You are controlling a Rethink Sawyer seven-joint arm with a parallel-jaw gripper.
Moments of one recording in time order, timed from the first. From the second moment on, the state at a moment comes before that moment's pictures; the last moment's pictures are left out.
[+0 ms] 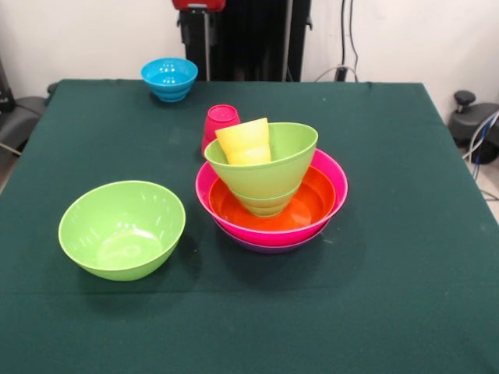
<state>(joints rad) -0.52 -0.33 -0.42 2.19 -0.97 -0.60 2.13</state>
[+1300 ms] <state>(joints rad) -0.49 -0.15 -0.49 2.08 -0.93 -0.65 2.13</state>
